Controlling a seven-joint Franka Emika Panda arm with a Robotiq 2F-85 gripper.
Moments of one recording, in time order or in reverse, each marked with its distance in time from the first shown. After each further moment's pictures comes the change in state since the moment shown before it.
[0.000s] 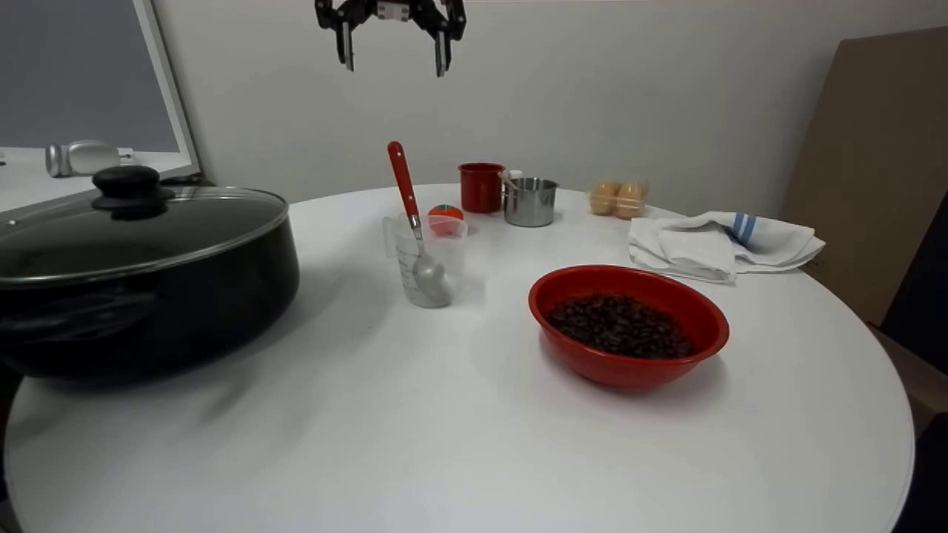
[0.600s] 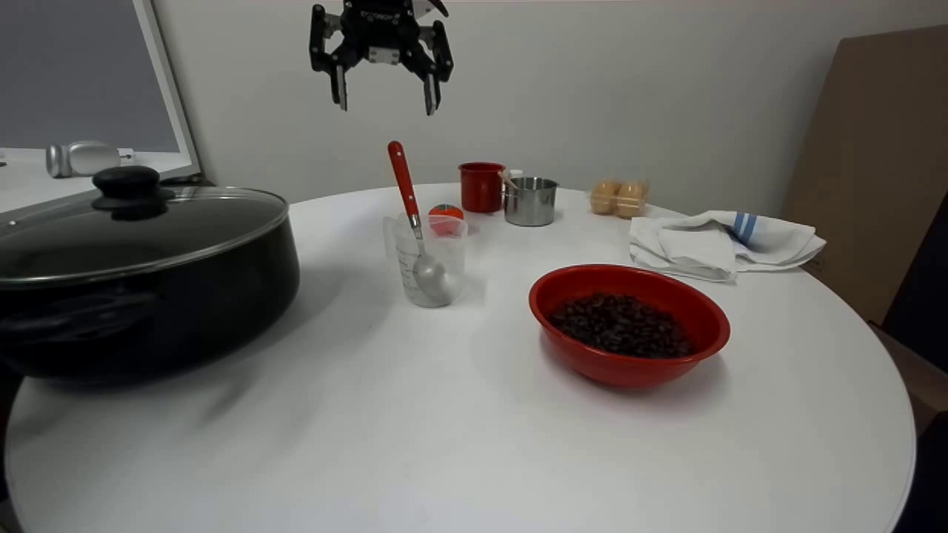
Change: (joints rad) arm 0.034 0.075 0.009 0.003 -0.065 0.000 -0.014
